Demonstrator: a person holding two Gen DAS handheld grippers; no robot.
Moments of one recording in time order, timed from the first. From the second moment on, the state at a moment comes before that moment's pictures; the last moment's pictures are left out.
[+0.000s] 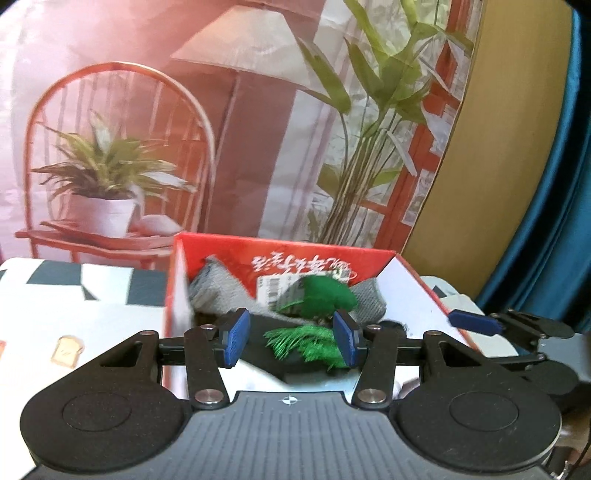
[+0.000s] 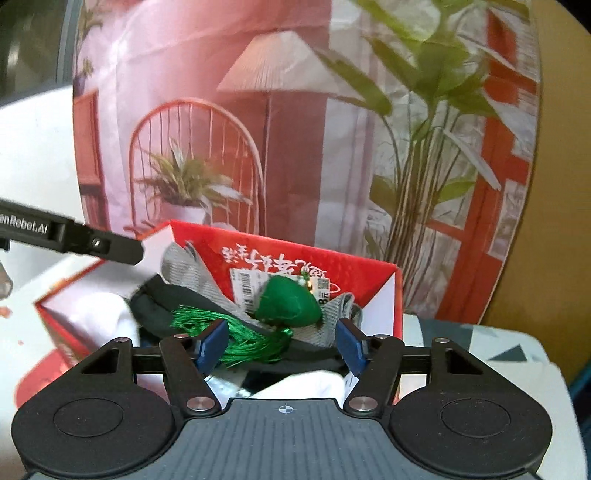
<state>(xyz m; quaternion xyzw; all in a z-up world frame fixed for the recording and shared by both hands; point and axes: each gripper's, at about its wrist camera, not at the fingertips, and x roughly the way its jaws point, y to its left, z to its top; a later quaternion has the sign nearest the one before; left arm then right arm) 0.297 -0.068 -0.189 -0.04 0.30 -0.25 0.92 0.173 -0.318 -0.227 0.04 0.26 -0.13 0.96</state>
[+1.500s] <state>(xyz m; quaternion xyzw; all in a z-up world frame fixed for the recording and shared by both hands) 0.228 -0.043 -0.315 -0.01 0.39 -0.19 0.90 0.114 -0.272 -0.340 0.12 0.33 -0.13 0.93</state>
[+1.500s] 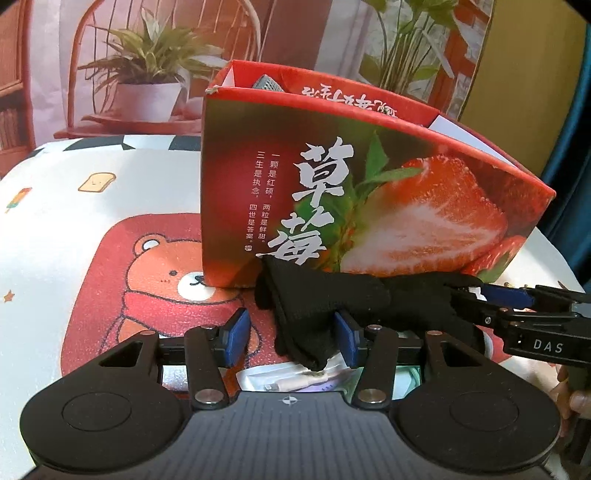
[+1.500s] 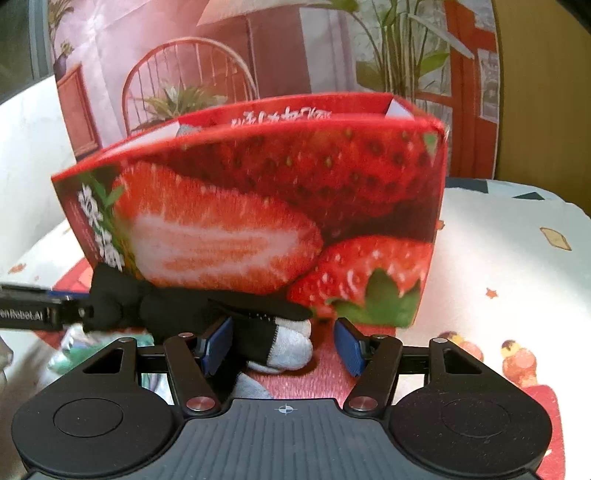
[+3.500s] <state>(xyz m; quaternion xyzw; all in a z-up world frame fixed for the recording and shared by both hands) 0.194 -0.033 -0.287 -0.05 0.35 -0.22 0.91 0.100 -0.256 -0.327 0.10 0.30 -0.07 0.95</state>
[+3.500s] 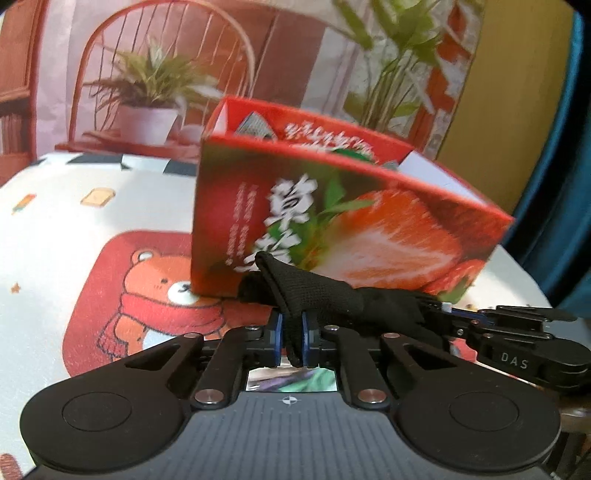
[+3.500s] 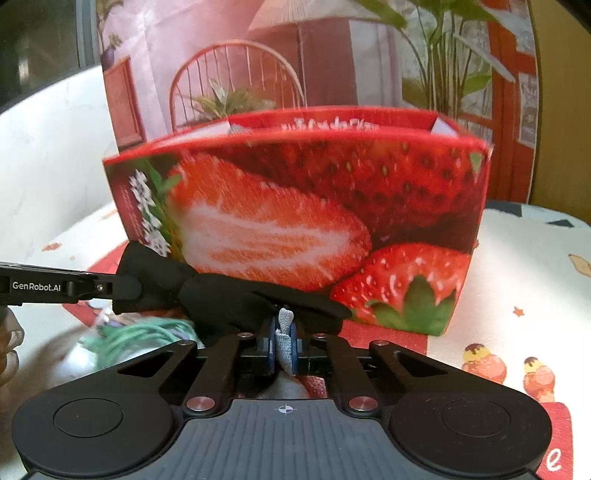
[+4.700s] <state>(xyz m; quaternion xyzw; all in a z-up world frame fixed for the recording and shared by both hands) 0.256 -0.050 -0.148 -0.06 0.23 -0.23 0.94 0.162 -0.286 -0.159 0.03 0.16 -0.09 0.98</state>
